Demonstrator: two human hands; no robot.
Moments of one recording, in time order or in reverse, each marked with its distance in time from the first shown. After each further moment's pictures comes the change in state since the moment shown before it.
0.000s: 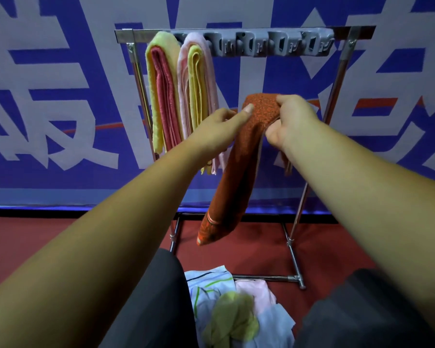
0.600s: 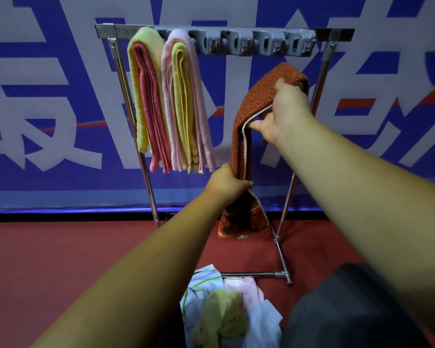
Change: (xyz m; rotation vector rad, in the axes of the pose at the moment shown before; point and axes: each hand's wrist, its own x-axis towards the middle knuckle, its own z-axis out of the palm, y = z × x) left_hand 0.002 -0.095 0.109 0.150 -0.010 -0.169; right_hand 0.009 -0.014 -0.011 -0.047 -0.056 -0.089
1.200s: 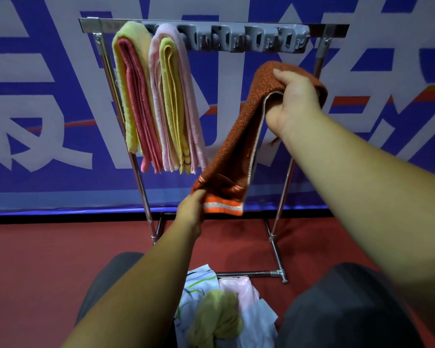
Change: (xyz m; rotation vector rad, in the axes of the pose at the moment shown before) left_hand -0.002 -0.094 0.023 -0.954 0.098 -0.379; right_hand 0.002 -0.024 -0.010 0.296 0.001 -0.043
